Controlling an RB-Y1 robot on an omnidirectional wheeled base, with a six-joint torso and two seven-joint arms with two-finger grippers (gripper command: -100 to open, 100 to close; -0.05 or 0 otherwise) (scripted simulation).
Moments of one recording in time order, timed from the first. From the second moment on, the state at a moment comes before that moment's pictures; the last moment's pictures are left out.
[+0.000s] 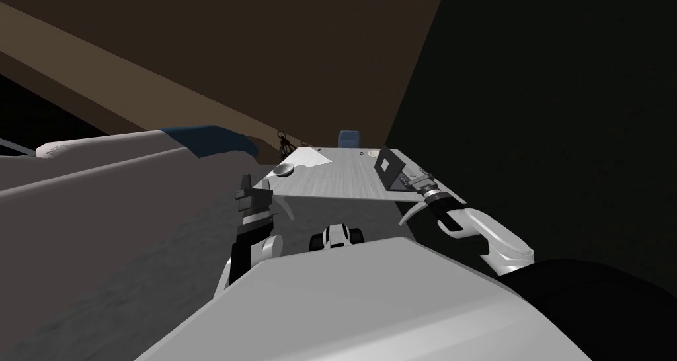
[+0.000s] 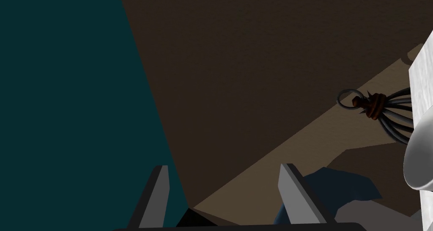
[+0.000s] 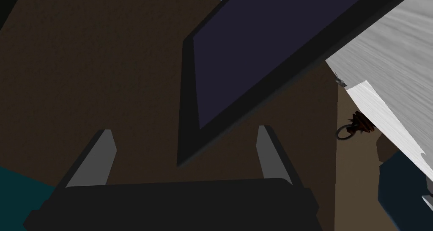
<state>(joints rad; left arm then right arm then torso) 0.53 -0.02 0.05 -2.23 0.05 -0.40 0.13 0.58 -0.71 -0.35 -2.00 0.72 -0.03 0.81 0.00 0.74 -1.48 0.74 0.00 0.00</state>
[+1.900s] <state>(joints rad) 0.53 -0.02 0.05 -2.23 0.05 -0.40 0.13 0.51 -0.85 -0.39 -1.86 0.60 0.00 0.69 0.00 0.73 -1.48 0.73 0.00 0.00</state>
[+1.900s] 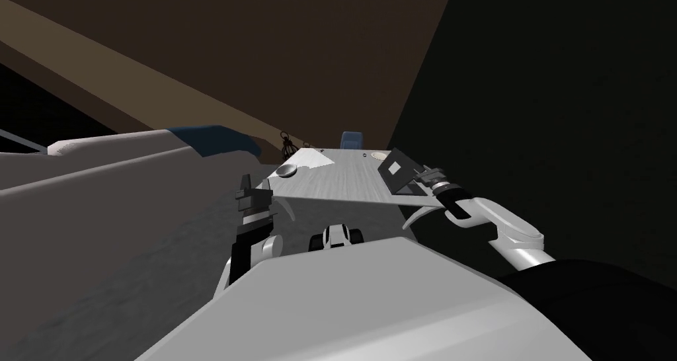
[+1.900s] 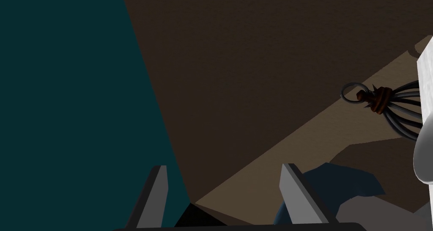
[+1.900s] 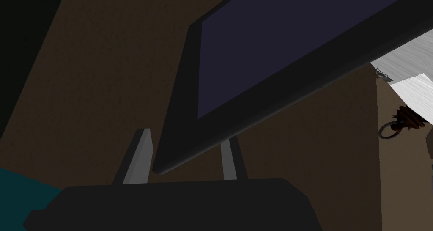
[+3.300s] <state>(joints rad) 0.53 -0.02 0.06 -2.23 0.05 -0.40 0.13 0.32 -0.63 -0.33 -1.59 0.43 -0.15 0.52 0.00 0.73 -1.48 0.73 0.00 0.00</state>
